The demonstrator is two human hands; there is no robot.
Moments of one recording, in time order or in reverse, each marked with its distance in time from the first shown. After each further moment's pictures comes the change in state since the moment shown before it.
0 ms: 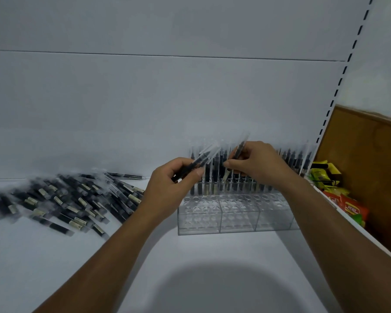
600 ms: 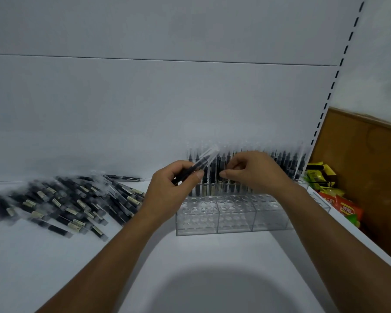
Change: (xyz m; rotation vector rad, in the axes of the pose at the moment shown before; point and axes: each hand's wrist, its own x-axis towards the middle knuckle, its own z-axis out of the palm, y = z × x) left_hand -0.002 0.000 0.004 -0.023 0.004 0.011; right_hand -0.011 0.002 0.005 -0.105 -0.031 0.014
